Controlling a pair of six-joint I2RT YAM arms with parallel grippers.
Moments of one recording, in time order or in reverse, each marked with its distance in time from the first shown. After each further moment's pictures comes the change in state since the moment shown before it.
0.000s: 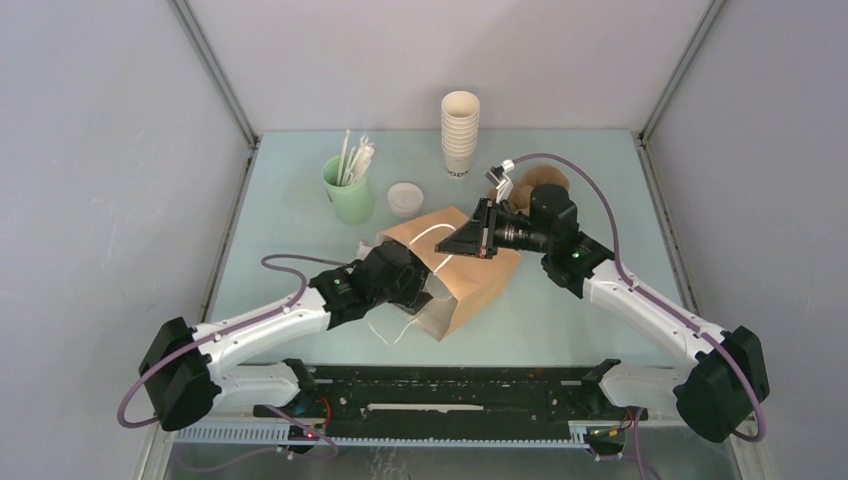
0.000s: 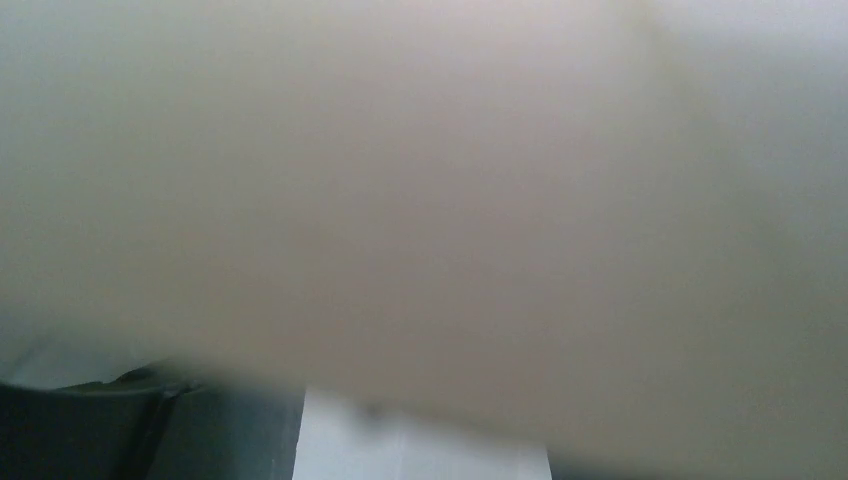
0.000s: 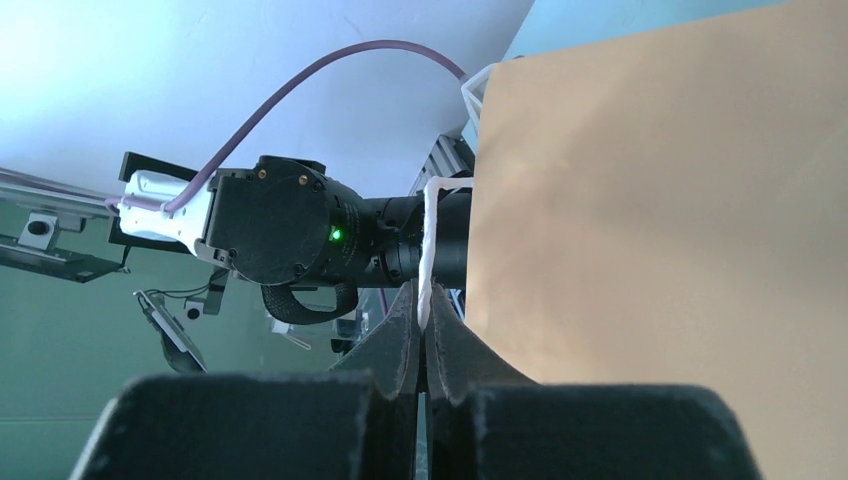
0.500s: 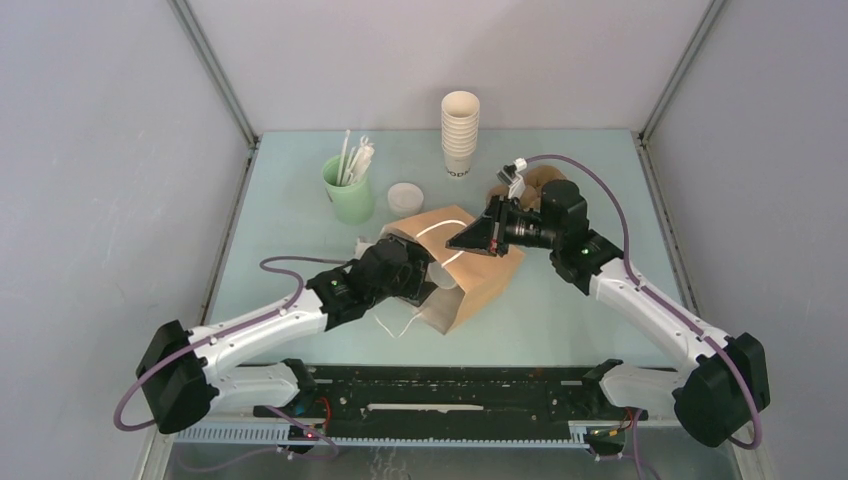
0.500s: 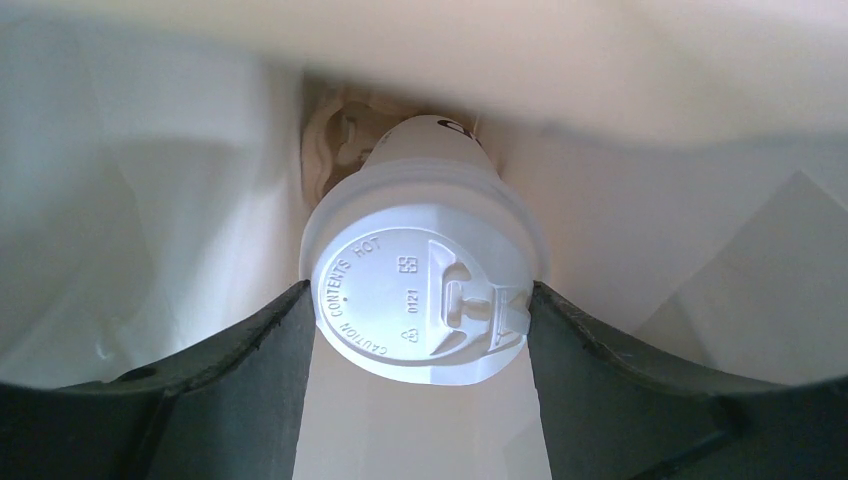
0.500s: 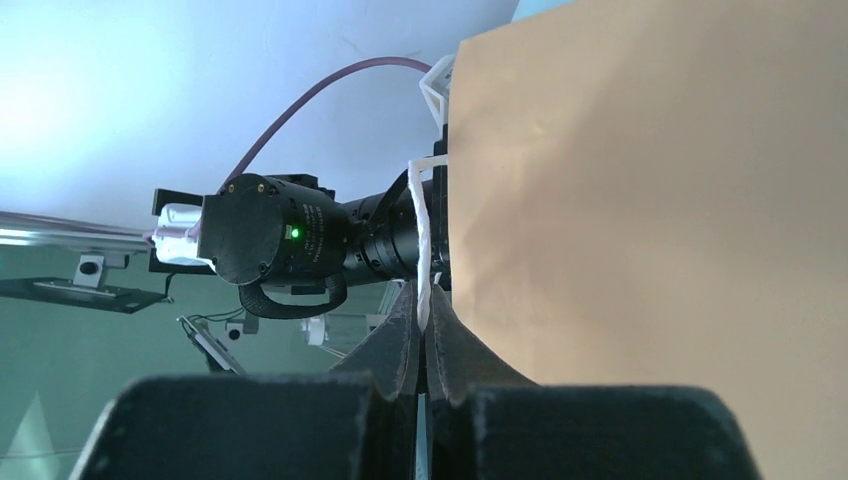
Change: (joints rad) left arm -0.002 -0.015 -0.003 0.092 -0.040 -0.045; right arm -0.082 -0.017 -0.003 -0.060 -0.051 0.077
